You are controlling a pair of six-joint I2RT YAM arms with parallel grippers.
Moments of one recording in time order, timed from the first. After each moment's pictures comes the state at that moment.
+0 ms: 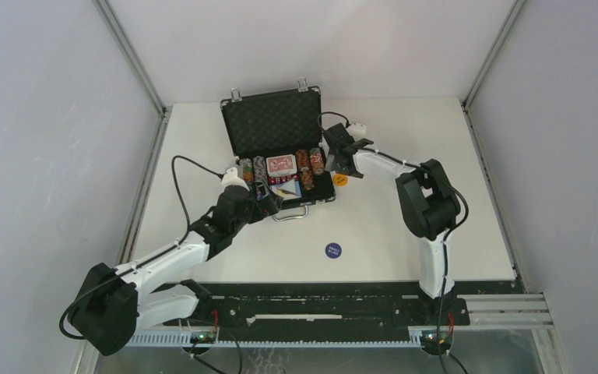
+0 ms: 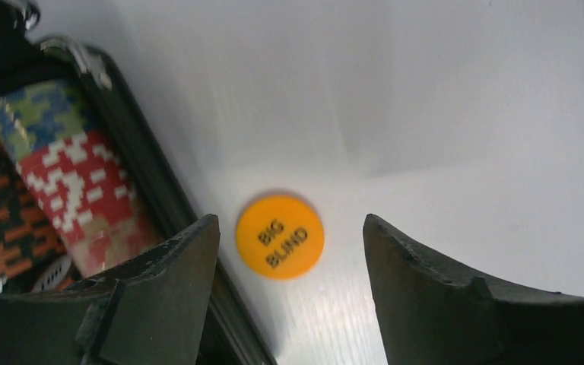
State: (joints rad) left arm -0.60 1.09 0.50 0.04 -0.22 -0.79; right arm 0.53 2.02 1.47 -0.51 0.42 0.68
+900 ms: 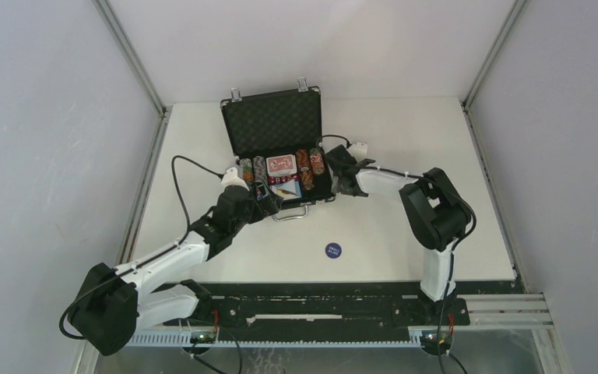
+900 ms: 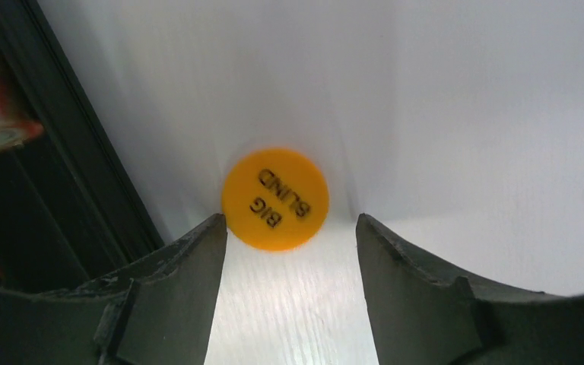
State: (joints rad) left arm -0.60 1.09 0.50 0.04 -0.22 -0.79; right arm 0.57 1.95 1.26 -0.44 0.44 0.64
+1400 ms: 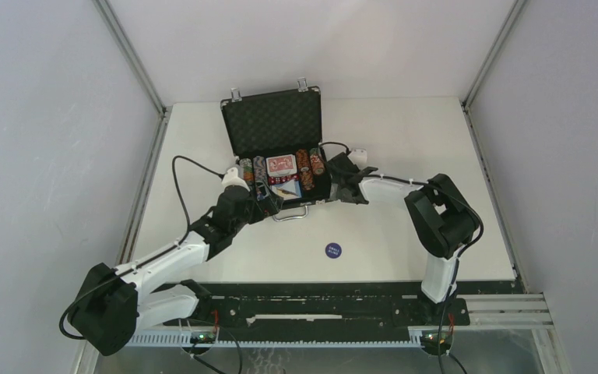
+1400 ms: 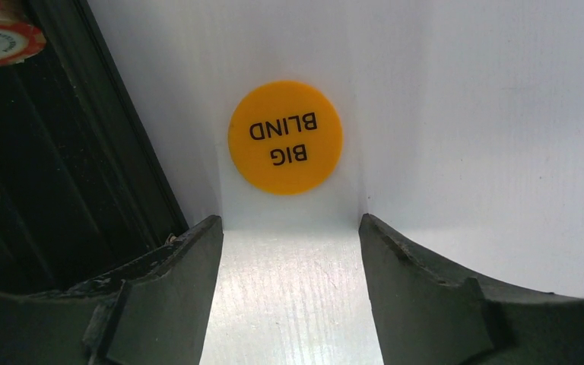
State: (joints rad) left arm -0.60 1.09 0.50 0.04 -0.21 -0.79; right arm 0.61 1.86 1.12 -0.38 0.42 0.67
